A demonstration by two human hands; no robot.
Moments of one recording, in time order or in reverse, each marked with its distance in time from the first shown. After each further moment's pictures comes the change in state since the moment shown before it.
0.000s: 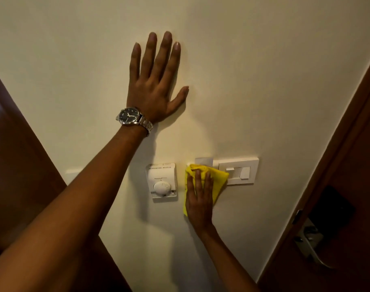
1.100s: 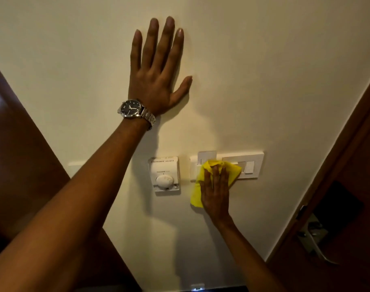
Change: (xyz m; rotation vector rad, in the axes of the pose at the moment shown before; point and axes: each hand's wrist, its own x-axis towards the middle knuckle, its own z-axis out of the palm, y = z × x) left_hand 0.003 0.001 -0.002 0.020 -0.010 -0.003; right_hand -0.003 0.052 0.006 0.080 0.123 -0.108
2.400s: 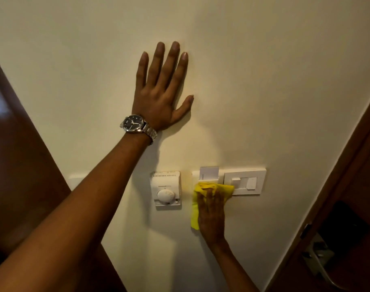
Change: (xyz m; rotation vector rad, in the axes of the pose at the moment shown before) left_hand -0.003 -0.003 -0.005 -0.015 -0.005 0.016; right_hand -0.017 -0.010 0.009 -0.042 -0.094 -0.013
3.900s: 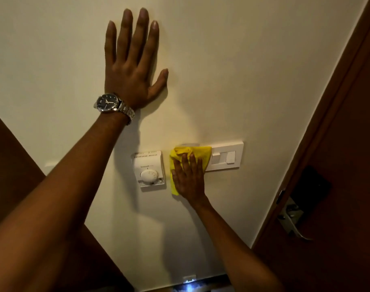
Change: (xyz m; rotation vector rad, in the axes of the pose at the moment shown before) left_hand 0.001 0.001 -0.002 0.010 -0.008 0.002; right_hand 0.053 -0.011 -0.005 -0.008 0.165 -0.087
